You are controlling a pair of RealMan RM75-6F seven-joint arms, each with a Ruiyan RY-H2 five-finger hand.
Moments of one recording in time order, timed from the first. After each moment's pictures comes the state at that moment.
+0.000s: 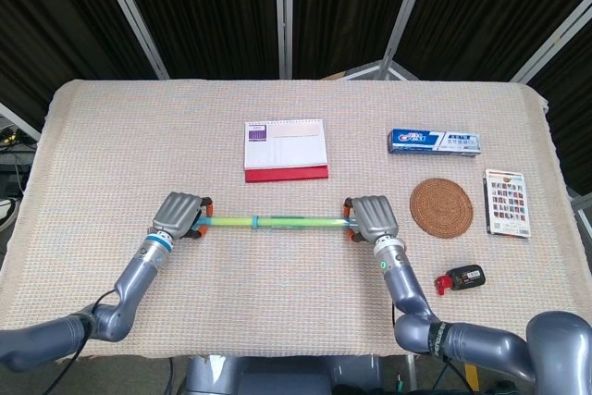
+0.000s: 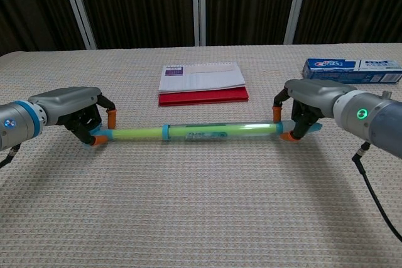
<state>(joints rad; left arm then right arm) -0.69 -1.64 -0.16 -1.24 1.08 0.84 0.27 0.76 -1.68 0.21 -1.41 -0.77 1.02 -0.56</state>
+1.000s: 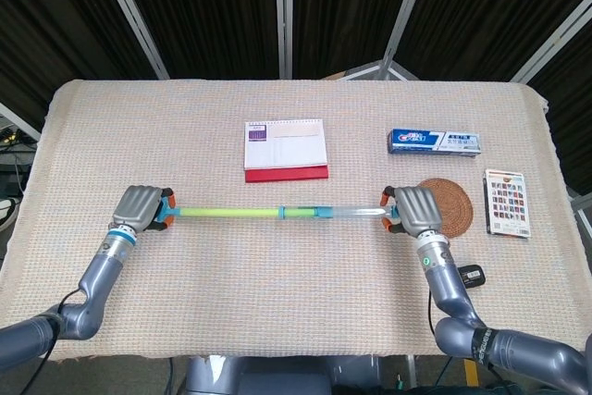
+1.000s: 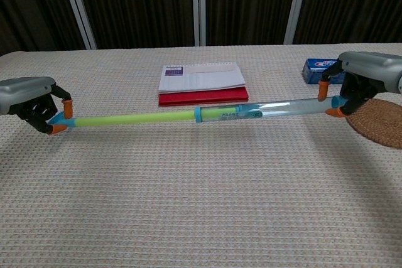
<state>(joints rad) -0.63 -1.53 -0.13 -1.20 1.05 0.85 0.21 0.67 -1.48 0.20 -1.51 -0.84 1.05 -0.44</state>
